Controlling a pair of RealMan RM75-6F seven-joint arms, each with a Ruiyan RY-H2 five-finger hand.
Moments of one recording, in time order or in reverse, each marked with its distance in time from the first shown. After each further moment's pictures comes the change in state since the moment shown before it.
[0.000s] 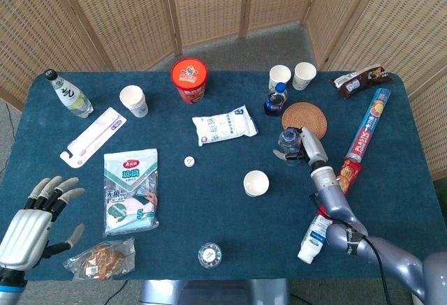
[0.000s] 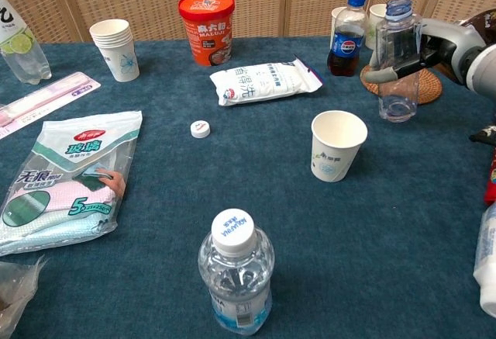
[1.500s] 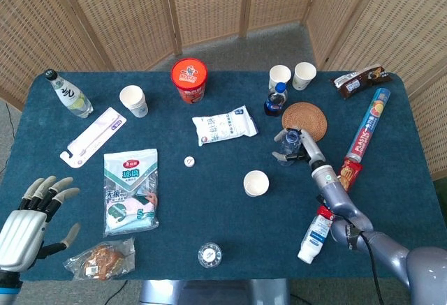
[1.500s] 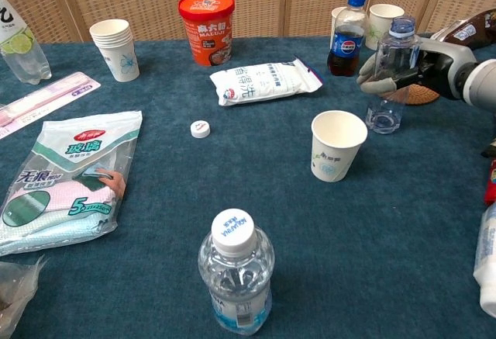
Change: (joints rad) left arm 0.012 0.013 0.000 0.000 0.002 0.015 -0.006; right arm 0.042 -0.047 -0.077 0.232 -0.218 -0.077 0.482
